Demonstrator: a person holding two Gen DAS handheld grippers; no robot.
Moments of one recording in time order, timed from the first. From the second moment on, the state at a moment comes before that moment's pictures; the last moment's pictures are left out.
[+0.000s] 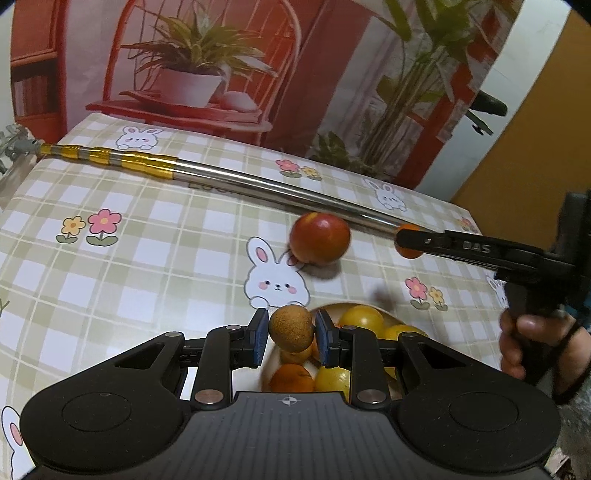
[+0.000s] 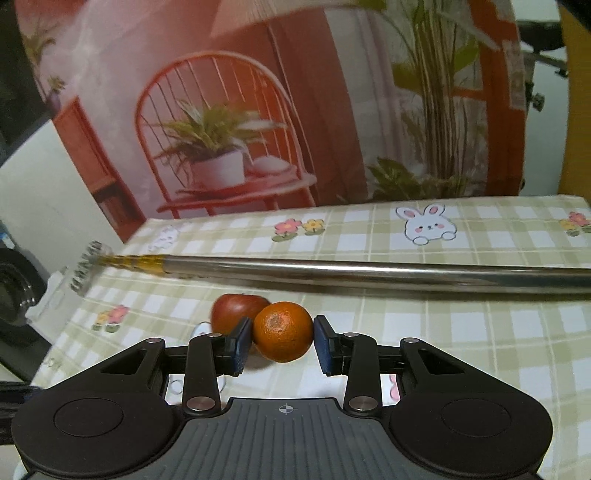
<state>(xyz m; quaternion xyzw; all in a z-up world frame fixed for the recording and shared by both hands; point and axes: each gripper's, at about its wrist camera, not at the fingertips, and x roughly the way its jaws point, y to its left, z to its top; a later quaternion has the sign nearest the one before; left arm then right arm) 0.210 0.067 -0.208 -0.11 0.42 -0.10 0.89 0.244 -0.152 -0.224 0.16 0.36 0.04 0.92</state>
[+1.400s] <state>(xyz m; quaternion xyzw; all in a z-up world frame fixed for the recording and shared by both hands) 0.171 0.008 -0.241 0.00 0.47 -0.15 0.87 0.148 -0.109 -0.221 0.13 0.37 0.08 0.91</state>
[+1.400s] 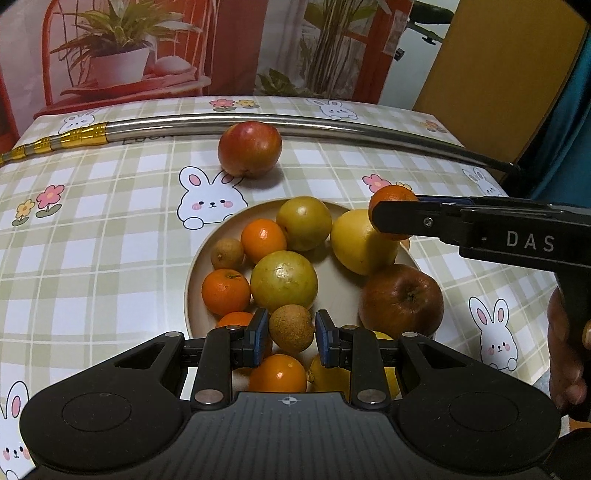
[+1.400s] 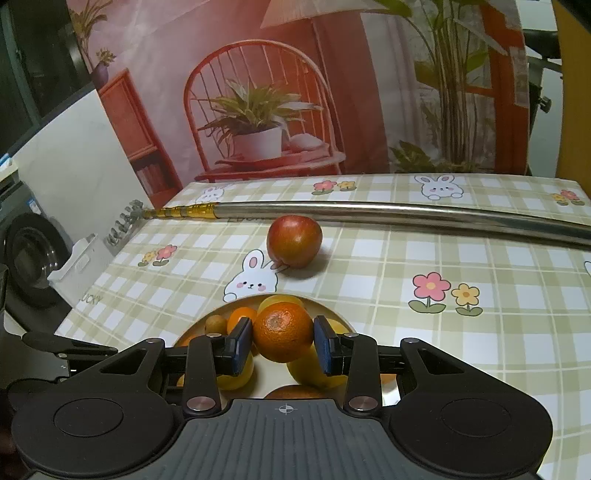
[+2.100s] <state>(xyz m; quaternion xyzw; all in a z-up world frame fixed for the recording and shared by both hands) 0.172 0.009 -0.242 -0.01 0.47 -0.15 0.87 0.149 -0.104 -0.224 0.12 0.39 0.08 0.91</state>
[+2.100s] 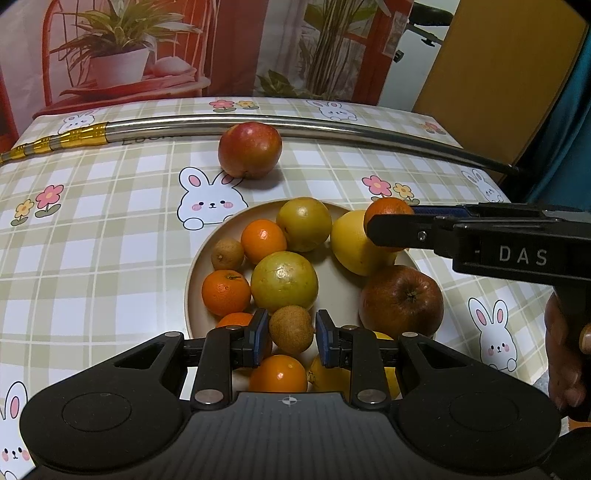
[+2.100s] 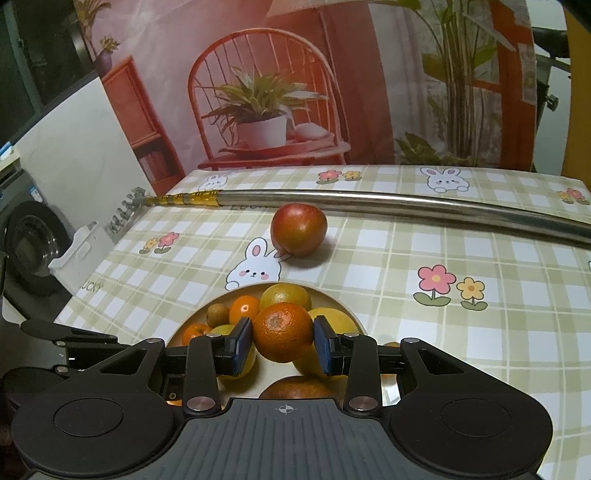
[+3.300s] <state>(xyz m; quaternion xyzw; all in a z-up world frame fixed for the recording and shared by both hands) 0.171 0.042 -0.231 -0.06 0.44 -0.04 0.90 0.142 -0.092 -0.219 0.08 0.40 0.11 0.91</state>
